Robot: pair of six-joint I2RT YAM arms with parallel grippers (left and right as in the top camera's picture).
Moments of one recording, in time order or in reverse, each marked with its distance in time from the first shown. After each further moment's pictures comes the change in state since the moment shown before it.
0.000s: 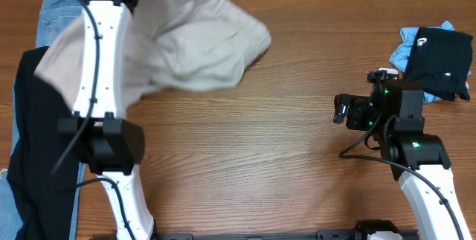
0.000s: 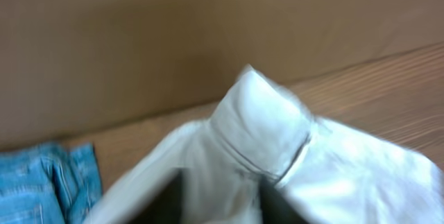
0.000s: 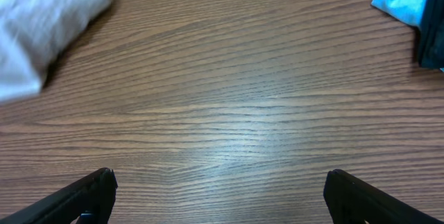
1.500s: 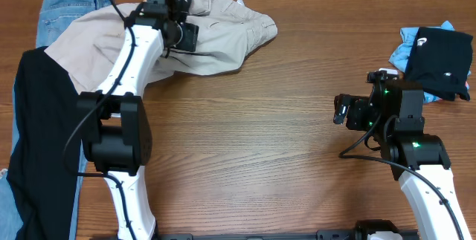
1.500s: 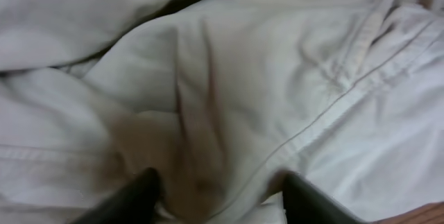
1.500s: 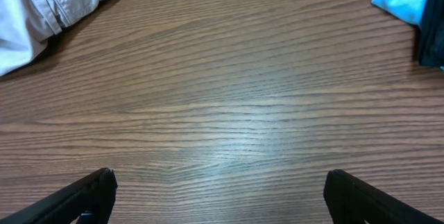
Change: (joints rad) left arm -0.073 0.005 -0.541 0.164 -0.003 -0.067; right arm 0.000 0.000 0.000 -0.005 0.000 0.000
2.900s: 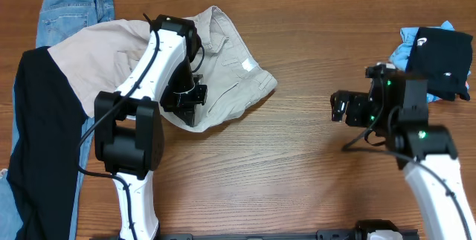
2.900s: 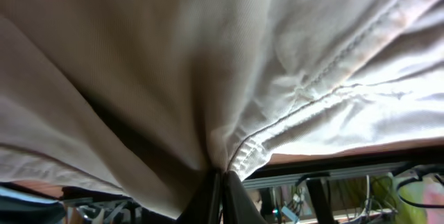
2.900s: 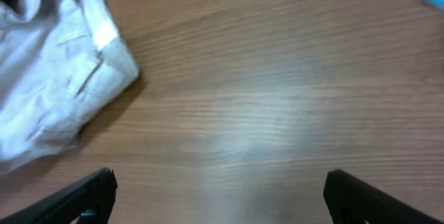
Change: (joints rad) left arm -0.113 -0.014 -0.024 -0.982 0.087 -0.237; right arm 0.000 0.080 0.168 -0.183 -0.101 0.000
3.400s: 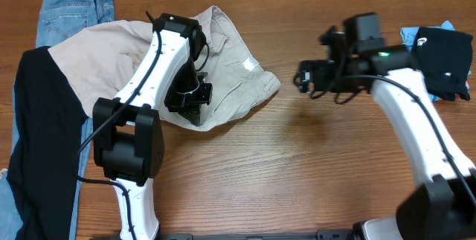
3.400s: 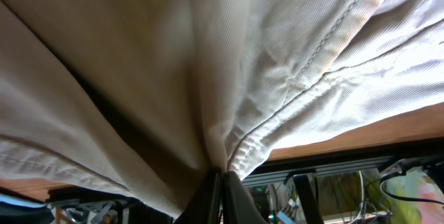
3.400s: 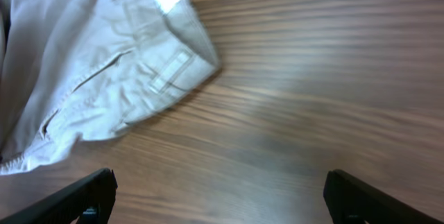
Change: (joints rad) left arm -0.032 -0.042 0.000 0.001 0.027 -0.031; right arm 0.170 0.492 0.432 -0.186 -0.124 -0.019
